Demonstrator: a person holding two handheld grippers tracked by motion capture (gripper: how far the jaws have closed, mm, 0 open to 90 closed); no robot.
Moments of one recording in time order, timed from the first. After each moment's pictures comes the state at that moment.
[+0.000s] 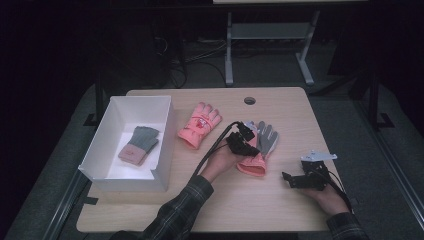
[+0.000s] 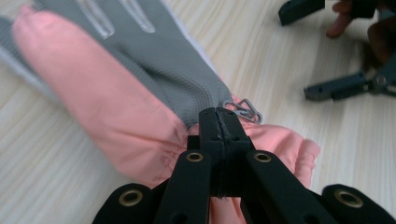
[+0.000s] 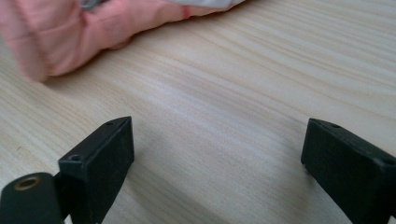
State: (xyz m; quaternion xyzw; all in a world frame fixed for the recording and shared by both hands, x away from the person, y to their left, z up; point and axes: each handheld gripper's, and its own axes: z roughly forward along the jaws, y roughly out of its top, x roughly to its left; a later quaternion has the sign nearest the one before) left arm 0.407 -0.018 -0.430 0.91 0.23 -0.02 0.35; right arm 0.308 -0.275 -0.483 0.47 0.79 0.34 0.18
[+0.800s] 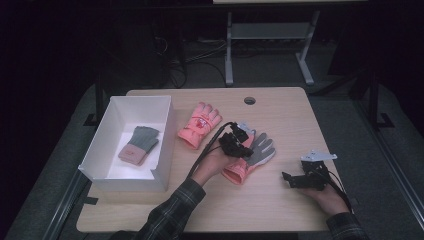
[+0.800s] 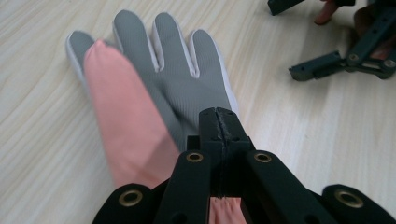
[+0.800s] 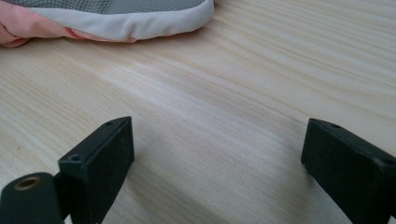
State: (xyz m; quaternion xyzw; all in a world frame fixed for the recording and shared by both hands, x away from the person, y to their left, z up) left arm 0.394 -0.005 -0.415 0.91 0.22 0.00 0.34; right arm 0.308 -0.275 -0.483 0.47 0.79 0.34 0.18
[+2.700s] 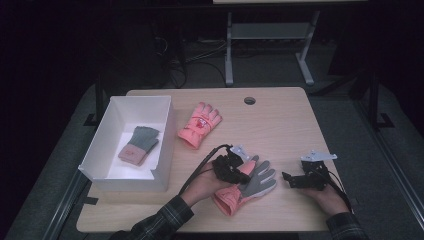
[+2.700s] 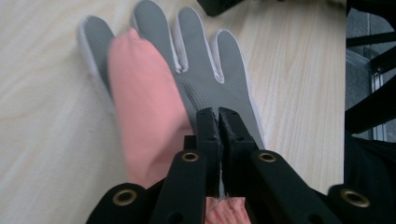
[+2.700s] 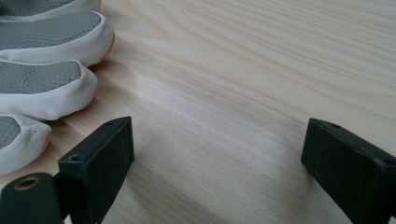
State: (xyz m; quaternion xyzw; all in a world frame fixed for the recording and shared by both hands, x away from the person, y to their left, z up) left arm 0.330 0.022 -0.422 0.92 0.19 -0.06 0.34; right arm 0.308 -0.275 -0.483 0.47 0.79 0.34 0.18
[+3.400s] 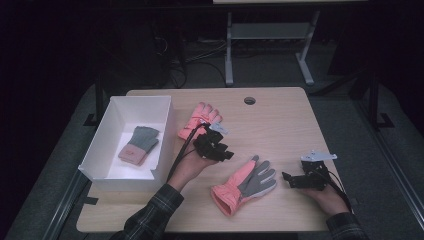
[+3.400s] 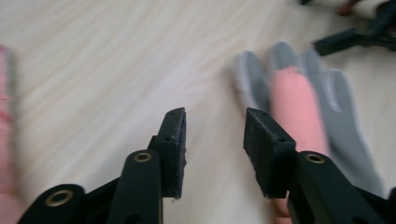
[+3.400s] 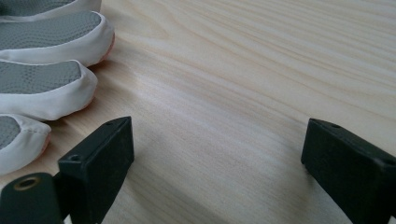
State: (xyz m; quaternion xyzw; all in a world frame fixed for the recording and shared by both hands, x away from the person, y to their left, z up) left arm 0.381 0.071 -0.399 0.90 0.27 0.04 0.35; right arm 0.308 -0.275 -0.483 0.47 0.79 0.34 0.18
